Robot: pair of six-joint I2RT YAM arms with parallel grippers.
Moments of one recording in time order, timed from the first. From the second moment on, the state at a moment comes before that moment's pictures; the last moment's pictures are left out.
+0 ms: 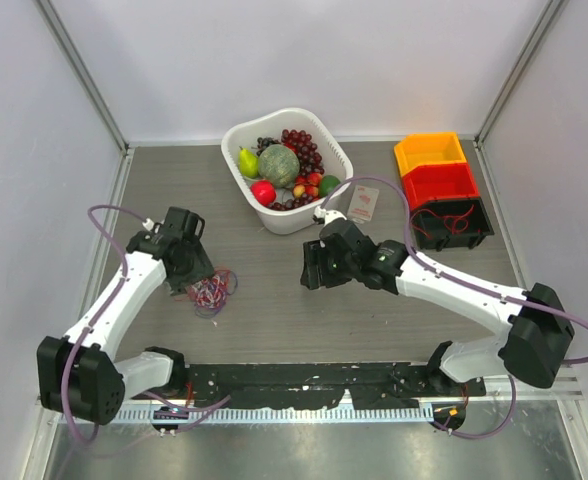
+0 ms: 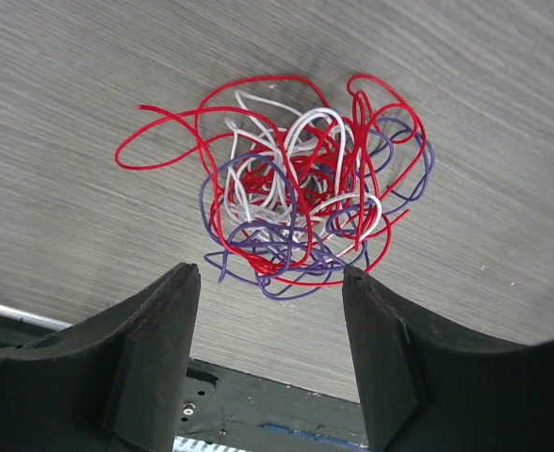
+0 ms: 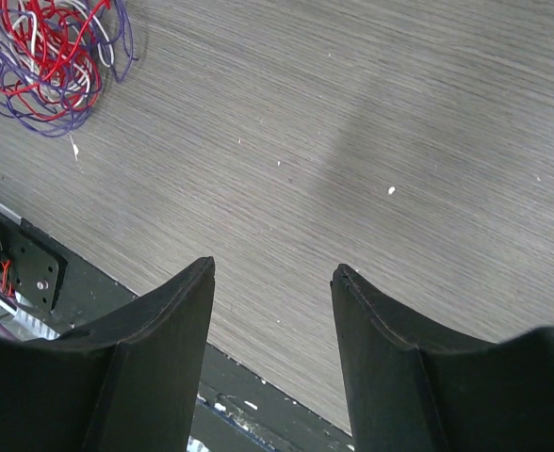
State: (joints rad) left arm -0.25 1.15 0.92 -0.99 -0.20 -0.74; right arm 0.89 1.33 0.99 -0.49 0.03 0.59
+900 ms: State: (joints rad) left arm -0.08 1.22 0.77 -0.88 -0.18 -0.89; right arm 0.89 1.40 0.99 -0.42 -0.05 0.60
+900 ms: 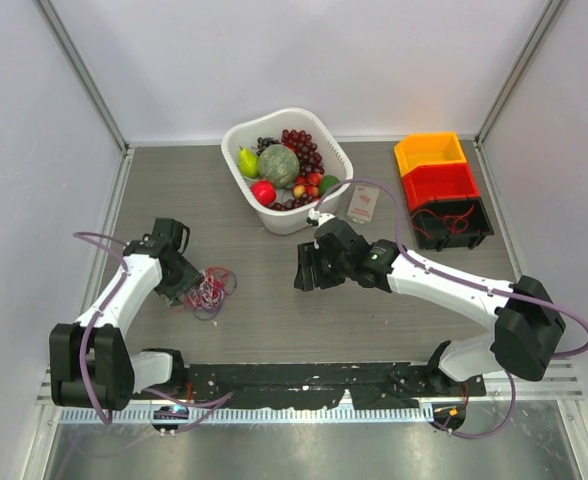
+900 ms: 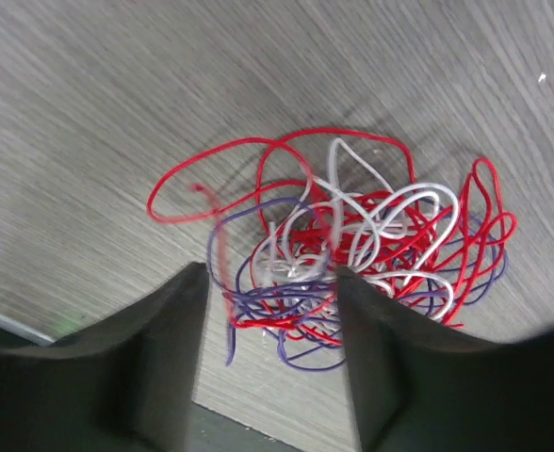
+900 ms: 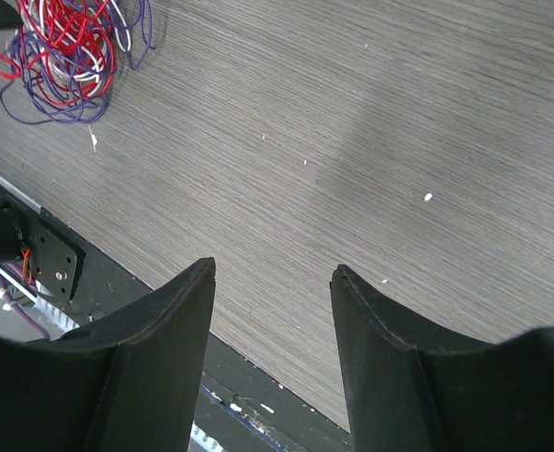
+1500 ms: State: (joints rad) left arm -0.12 1.06 1.02 -1.03 -0.11 -0.76; right arm 0.89 1.43 1.02 -0.44 -0.07 0.60
